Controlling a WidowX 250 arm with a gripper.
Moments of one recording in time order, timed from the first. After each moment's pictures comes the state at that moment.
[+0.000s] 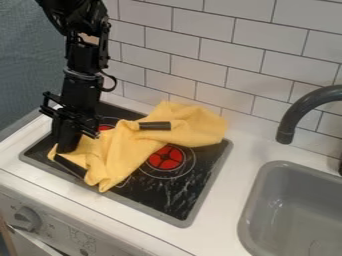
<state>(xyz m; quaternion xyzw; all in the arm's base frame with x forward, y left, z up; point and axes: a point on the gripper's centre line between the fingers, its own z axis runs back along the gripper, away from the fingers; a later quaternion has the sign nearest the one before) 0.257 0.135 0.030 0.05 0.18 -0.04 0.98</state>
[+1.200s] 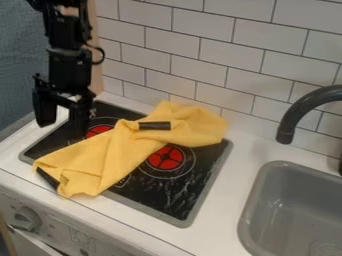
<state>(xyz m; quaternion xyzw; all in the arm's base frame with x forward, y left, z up) 0.262 0.132 0.067 0.01 0.08 -0.05 1.00</state>
